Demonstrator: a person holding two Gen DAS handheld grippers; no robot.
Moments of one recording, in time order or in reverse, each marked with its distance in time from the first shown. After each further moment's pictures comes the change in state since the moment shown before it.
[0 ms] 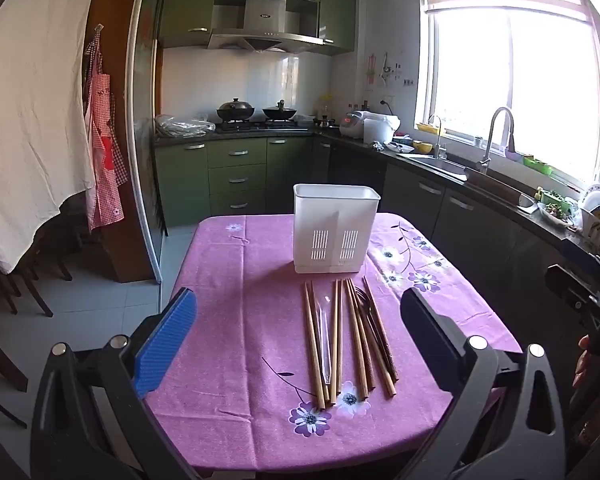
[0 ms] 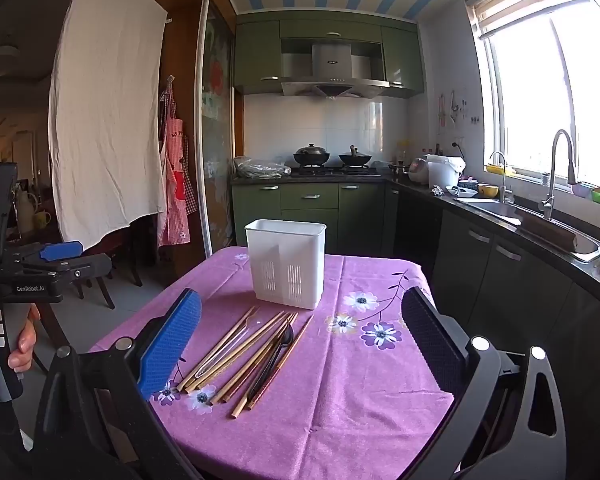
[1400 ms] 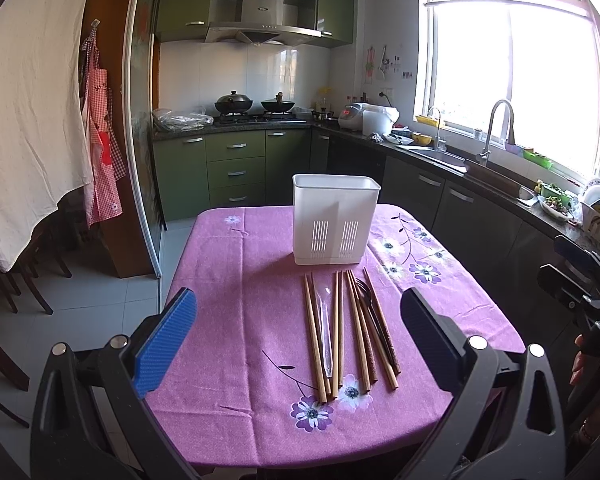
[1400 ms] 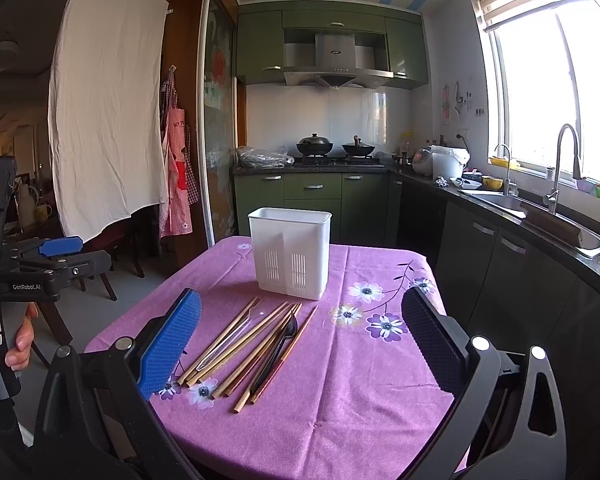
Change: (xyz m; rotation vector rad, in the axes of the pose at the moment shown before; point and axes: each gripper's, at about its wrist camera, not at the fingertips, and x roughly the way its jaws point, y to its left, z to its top) left arm 0.005 -0.002 -0.006 0.009 0.023 0.000; right arm 0.014 0.005 -0.007 0.002 0.032 0.006
